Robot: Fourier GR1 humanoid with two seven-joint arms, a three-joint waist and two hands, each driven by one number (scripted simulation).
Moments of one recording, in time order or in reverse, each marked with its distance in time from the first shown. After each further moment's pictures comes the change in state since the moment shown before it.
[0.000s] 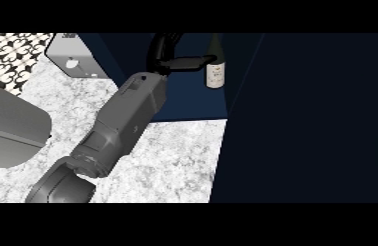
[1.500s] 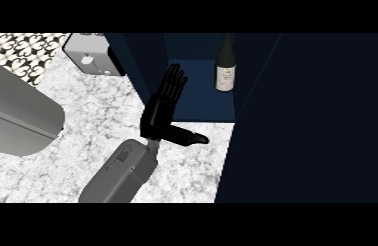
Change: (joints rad) left arm 0.688 0.023 -0.347 -0.825 0.111 -0.008 0.164; right arm 0.039 -0.065 -0.025 -0.007 0.006 -0.068 0.002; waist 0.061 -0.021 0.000
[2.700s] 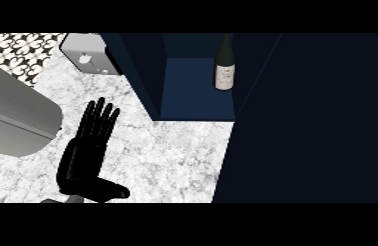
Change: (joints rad) left arm 0.503 0.297 0.085 -0.501 0.070 -0.149 -0.006; right arm -0.044 -0.181 0.120 0.004 -0.009 0.254 -0.051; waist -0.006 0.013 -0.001
